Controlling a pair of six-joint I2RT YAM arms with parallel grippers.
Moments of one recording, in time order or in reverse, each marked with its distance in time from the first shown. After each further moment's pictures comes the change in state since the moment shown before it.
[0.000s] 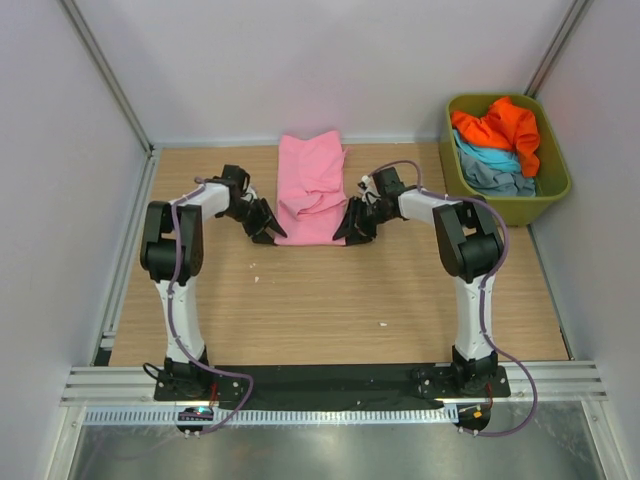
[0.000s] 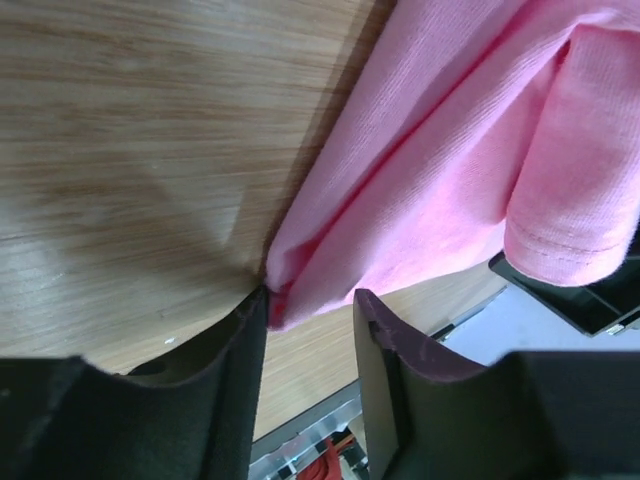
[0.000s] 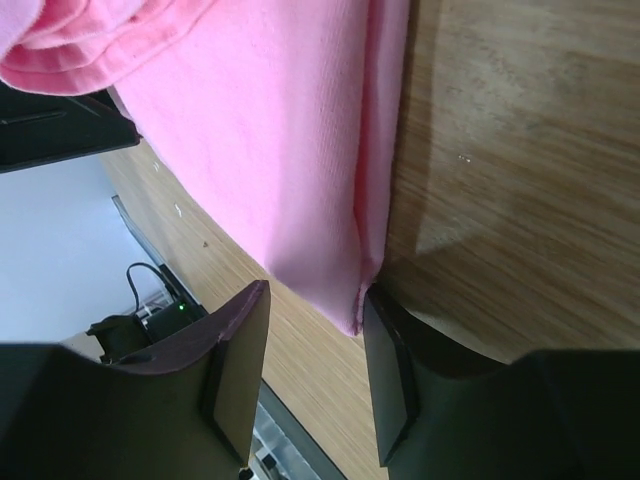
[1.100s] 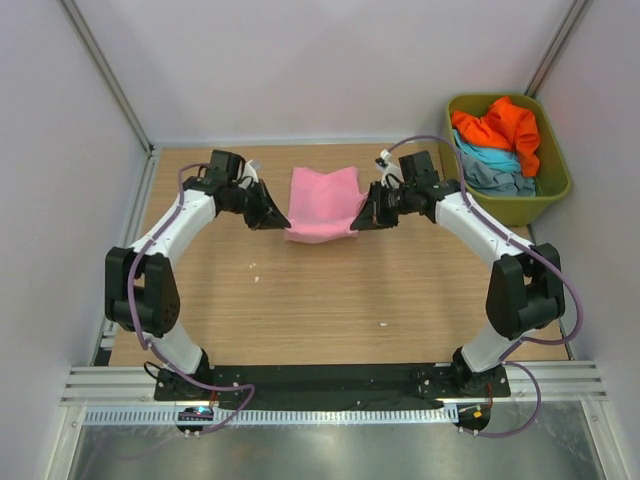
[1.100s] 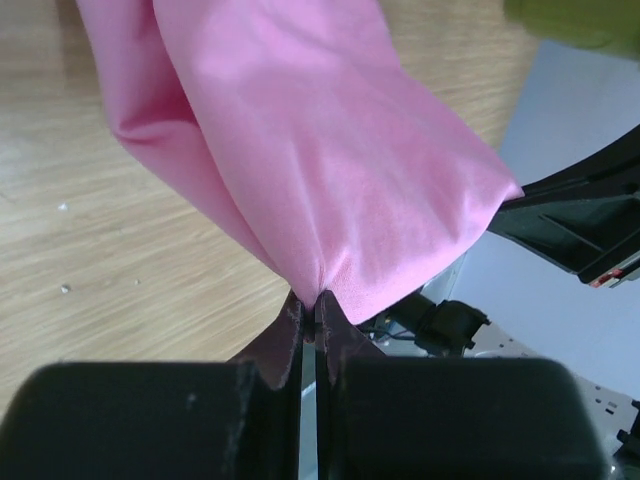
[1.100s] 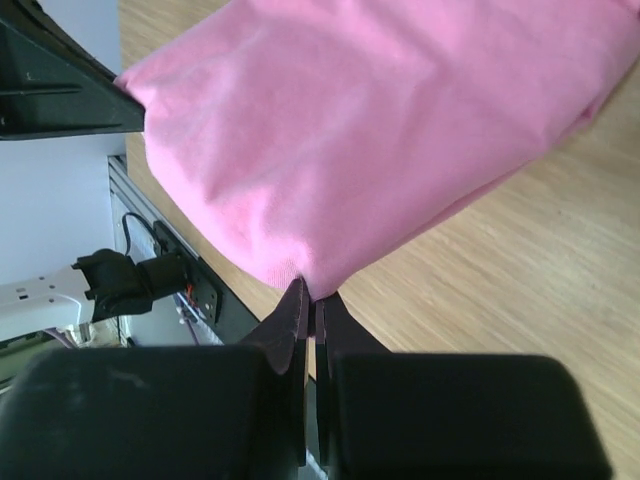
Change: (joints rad) left arm -0.077 -0.452 -0.115 0.001 0.056 0.000; right arm -0.003 -0.521 -0.129 -0.152 0.072 -0.139
